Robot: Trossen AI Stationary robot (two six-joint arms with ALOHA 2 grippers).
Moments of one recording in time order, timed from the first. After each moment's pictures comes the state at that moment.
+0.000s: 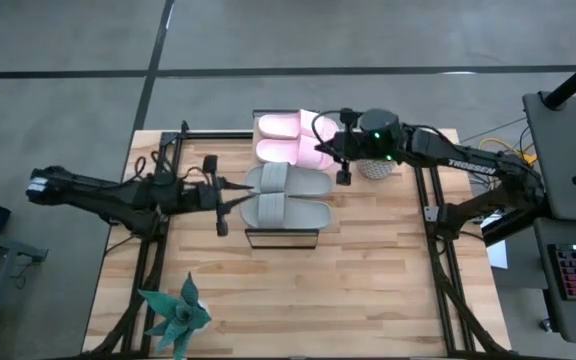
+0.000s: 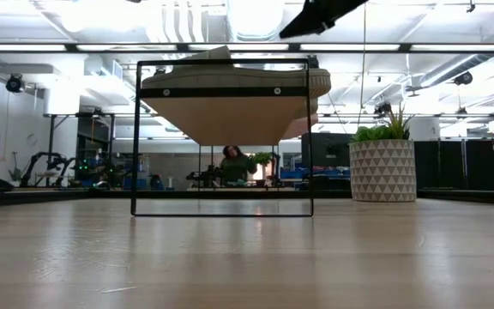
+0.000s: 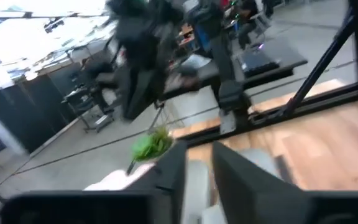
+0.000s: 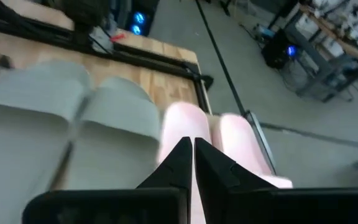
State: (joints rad) left arm -0.14 0.87 0.73 0.18 -0.32 0.40; right arm -0.31 1.32 1.26 -0.35 -0.03 -0.44
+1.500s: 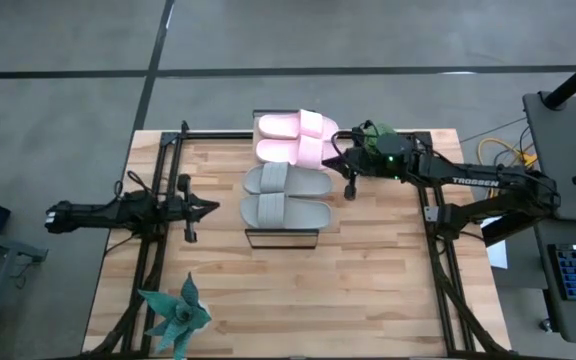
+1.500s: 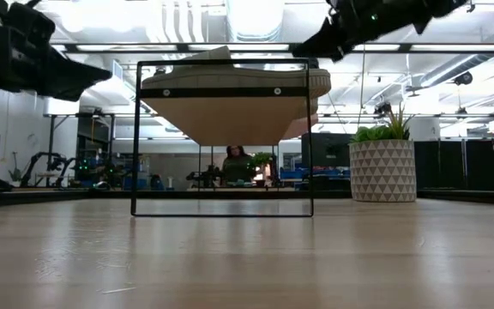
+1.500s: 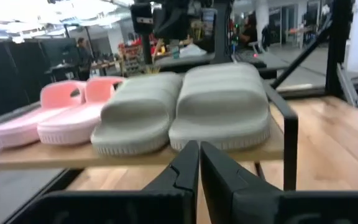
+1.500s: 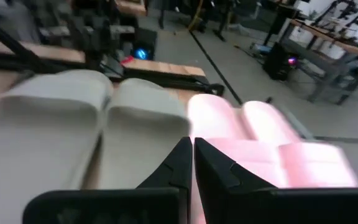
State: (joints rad) left arm -0.04 0.03 0.05 -0.01 -0.20 0.16; right arm -0.30 1.16 0.84 0.05 -0.06 -0.28
